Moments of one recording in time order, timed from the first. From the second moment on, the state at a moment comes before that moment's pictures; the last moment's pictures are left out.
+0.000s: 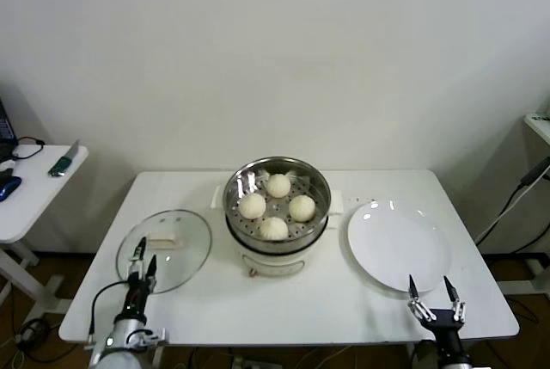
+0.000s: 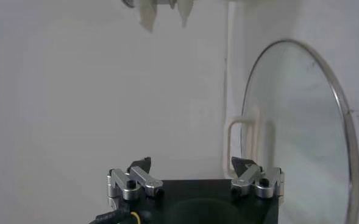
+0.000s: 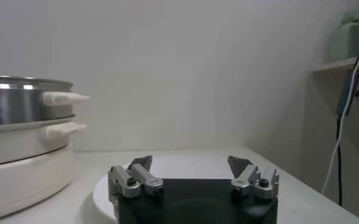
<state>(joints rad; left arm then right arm) 1.37 -1.36 -0.66 -1.50 1.35 -0.04 -0.36 -1.61 1.27 0.64 1.61 0.39 0.47 -0.08</state>
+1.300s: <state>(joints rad) 1.14 -1.34 -0.64 -1.22 1.46 -0.06 -0.37 -1.63 1.29 0.66 1.62 0.36 0.49 -0.08</state>
